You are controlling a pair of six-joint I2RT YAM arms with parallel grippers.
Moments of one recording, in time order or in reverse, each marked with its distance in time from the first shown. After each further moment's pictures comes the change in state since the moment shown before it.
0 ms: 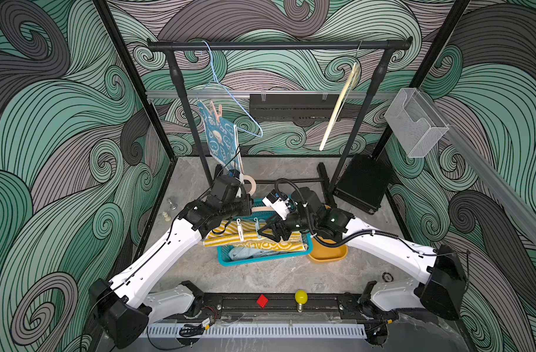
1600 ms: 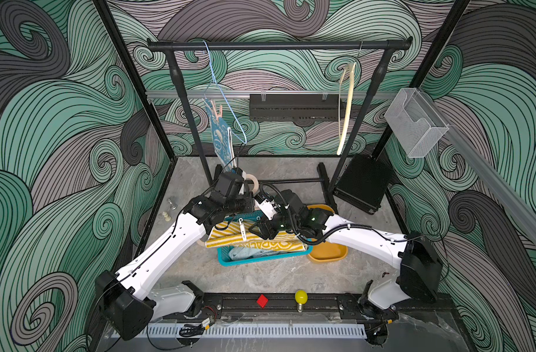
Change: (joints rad) left arm -0.002 0.058 0.044 -0.013 0.023 -0.022; right arm 0.052 0.153 0.047 0.085 0.103 0.053
